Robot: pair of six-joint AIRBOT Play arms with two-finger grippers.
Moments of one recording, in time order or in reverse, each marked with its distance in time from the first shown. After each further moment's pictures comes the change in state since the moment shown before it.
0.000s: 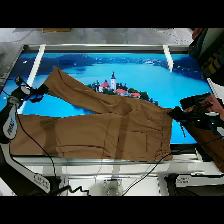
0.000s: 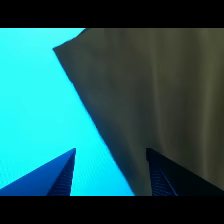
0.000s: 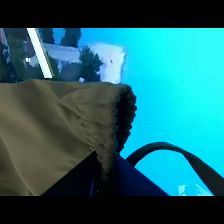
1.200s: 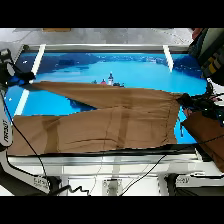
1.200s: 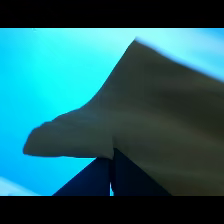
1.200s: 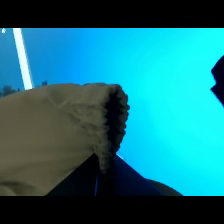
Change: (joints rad) left arm -0.045 0.158 0.271 0.483 -0.510 0.031; right arm 0.009 0.018 0.197 0.005 -0.095 0.010
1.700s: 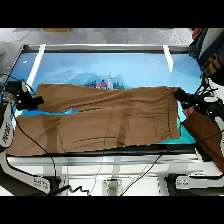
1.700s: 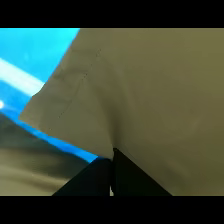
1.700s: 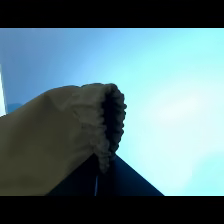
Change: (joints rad) left arm -0.002 0.011 -0.309 0.059 -0.104 -0.124; right arm 0.142 -0.002 0.006 -0.003 -0.251 0.001
